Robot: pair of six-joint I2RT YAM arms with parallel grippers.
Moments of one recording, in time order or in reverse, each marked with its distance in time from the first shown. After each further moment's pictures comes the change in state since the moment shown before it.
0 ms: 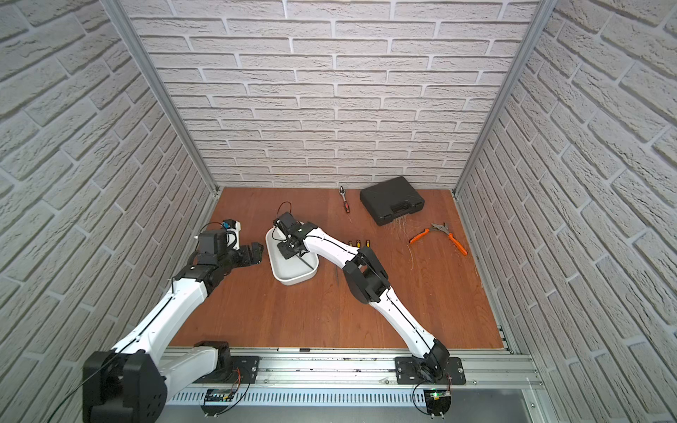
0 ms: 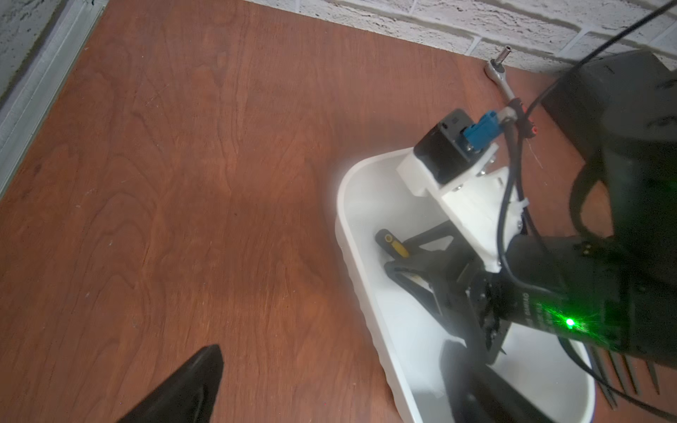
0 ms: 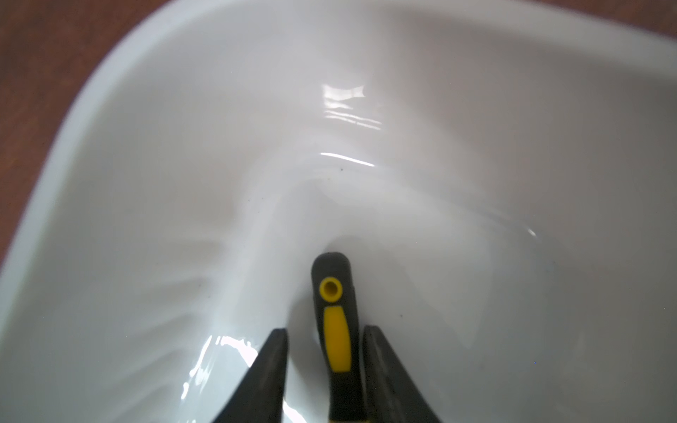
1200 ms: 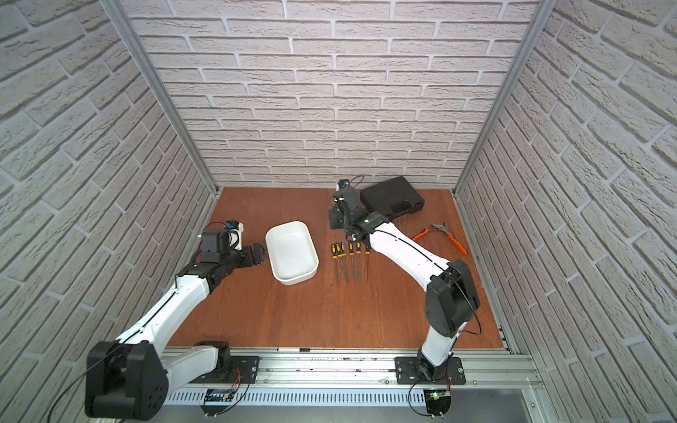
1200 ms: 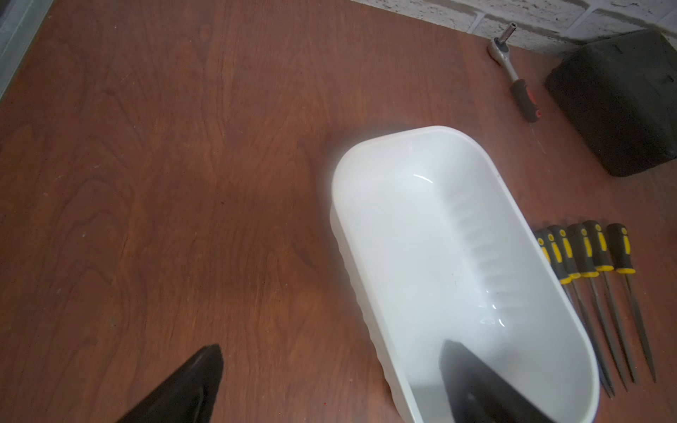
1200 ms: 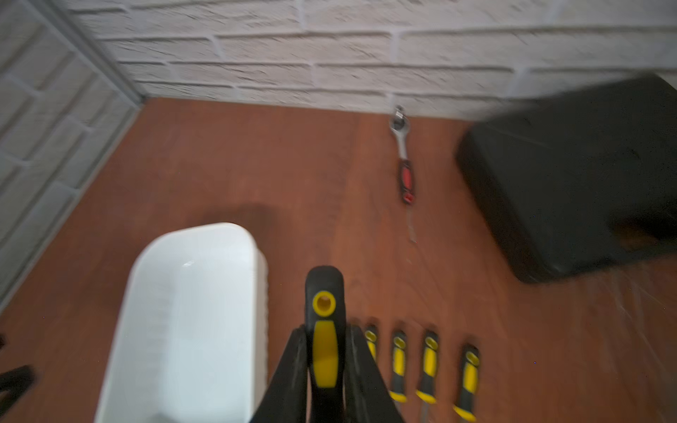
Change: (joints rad) left arm 0.000 0.054 0.000 0.005 0.032 0.000; right arm -0.254 -0.928 -0.950 0.334 0.257 0.238
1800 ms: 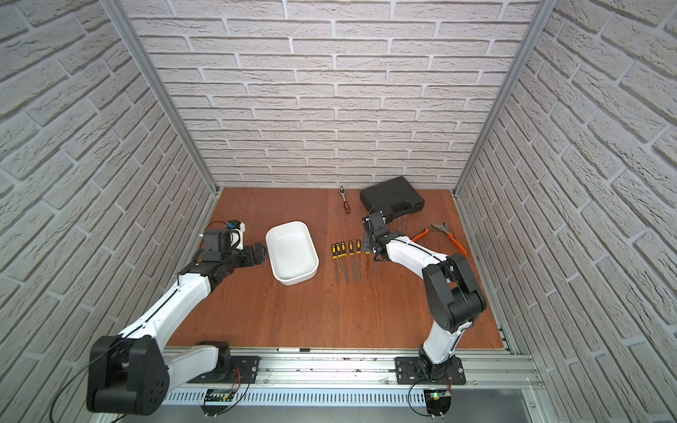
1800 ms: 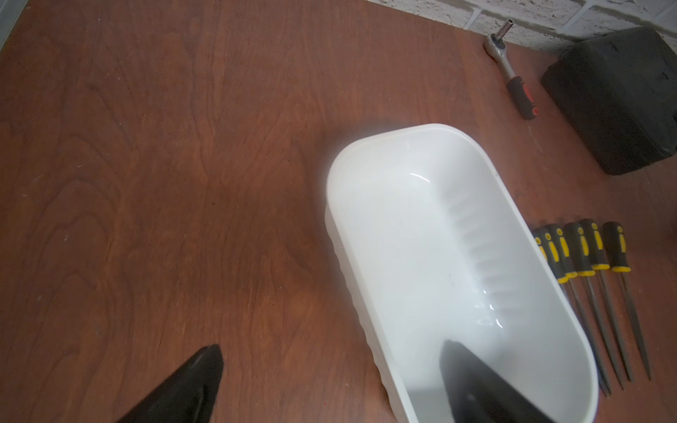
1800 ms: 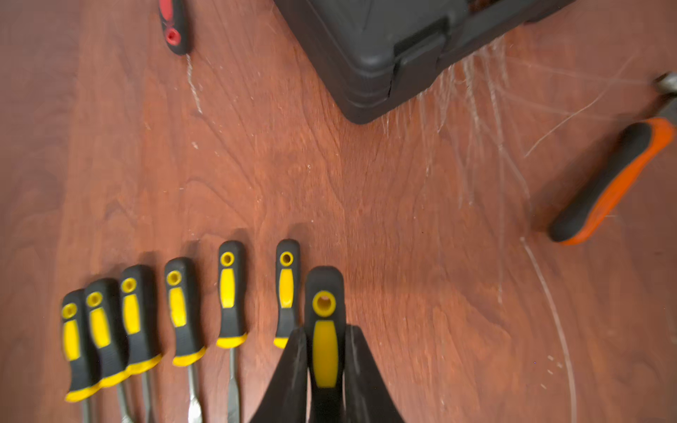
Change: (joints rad) left arm 0.000 0.019 0.000 0.022 0.013 -0.001; right arm -0.170 0.072 -0.293 0.085 0.048 0.046
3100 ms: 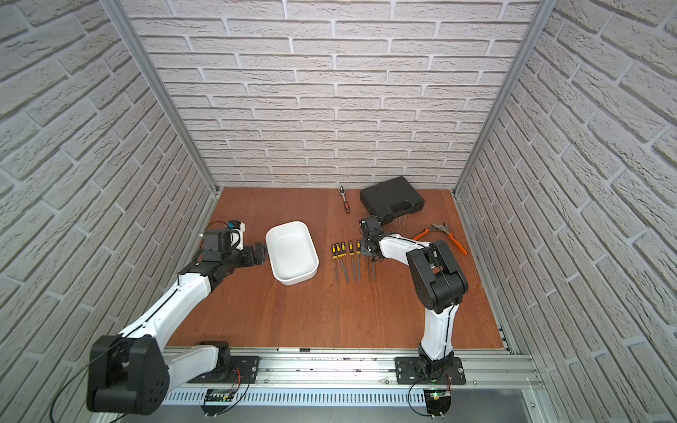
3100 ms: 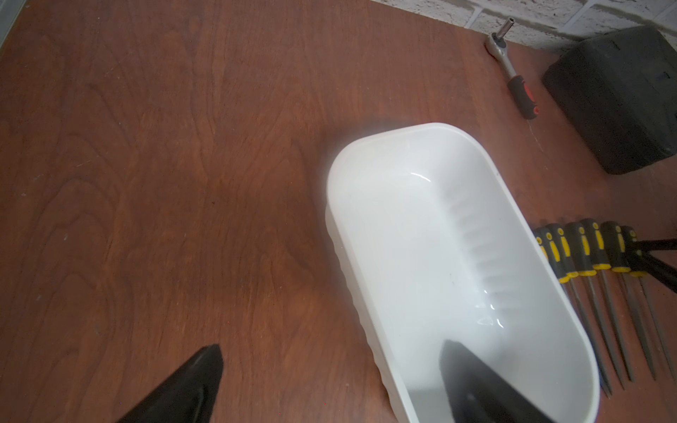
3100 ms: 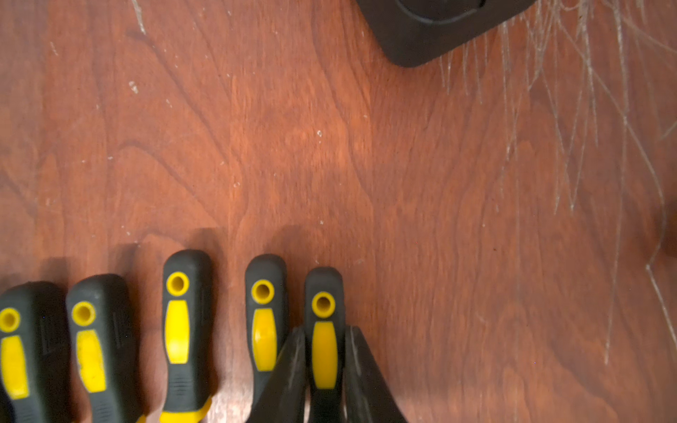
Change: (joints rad) left arm 0.000 0.002 0.000 0.000 0.000 0.000; right arm -0.009 0.151 0.046 0.030 -0.043 -0.051
